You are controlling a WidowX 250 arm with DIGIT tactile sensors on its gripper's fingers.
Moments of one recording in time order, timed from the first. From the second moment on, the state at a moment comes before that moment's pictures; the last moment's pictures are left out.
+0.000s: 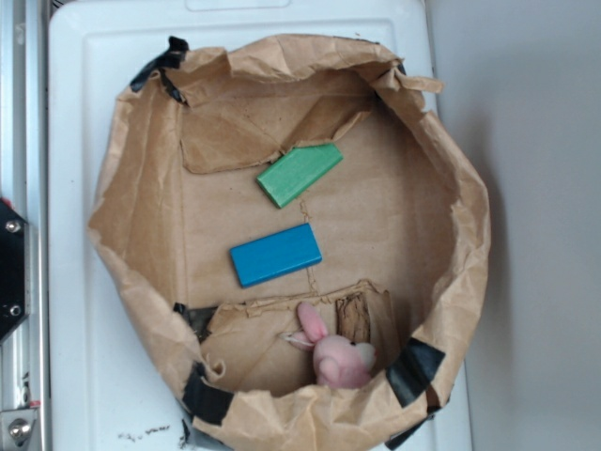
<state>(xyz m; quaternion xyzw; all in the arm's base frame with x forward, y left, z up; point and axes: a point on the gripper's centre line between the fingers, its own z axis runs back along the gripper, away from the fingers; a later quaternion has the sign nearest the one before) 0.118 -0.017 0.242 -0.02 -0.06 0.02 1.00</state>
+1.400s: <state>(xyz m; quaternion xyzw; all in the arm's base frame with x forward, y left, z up) 0.179 -0.011 0.223 -0.02 -0.04 0.09 1.00</state>
